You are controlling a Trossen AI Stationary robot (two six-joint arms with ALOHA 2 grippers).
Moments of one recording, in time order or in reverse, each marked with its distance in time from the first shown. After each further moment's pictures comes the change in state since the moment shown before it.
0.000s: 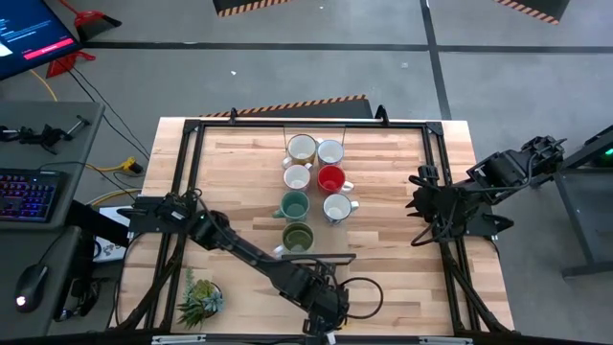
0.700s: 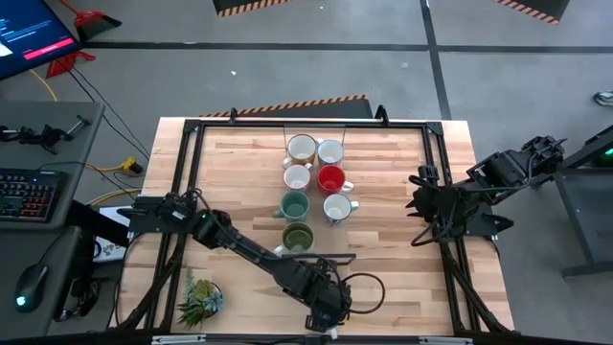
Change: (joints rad) left arm 0.017 0.010 0.000 0.000 0.000 0.008; right arm 0.000 0.000 0.000 0.000 0.000 0.000
